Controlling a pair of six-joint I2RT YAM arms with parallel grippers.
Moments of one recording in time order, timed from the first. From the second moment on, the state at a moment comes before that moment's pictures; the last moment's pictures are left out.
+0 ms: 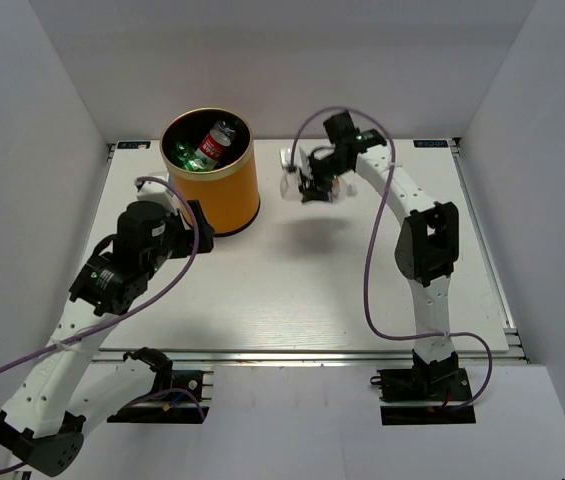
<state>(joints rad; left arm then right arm) -0.48 0.86 1.15 -0.76 -0.25 -0.40 0.44 2.18 2.02 -1.00 -0.67 -1.29</state>
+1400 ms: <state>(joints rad) -0.48 0.73 0.83 -0.60 0.02 -0.51 0.66 1.95 2.14 -0.04 -0.42 -0.30</state>
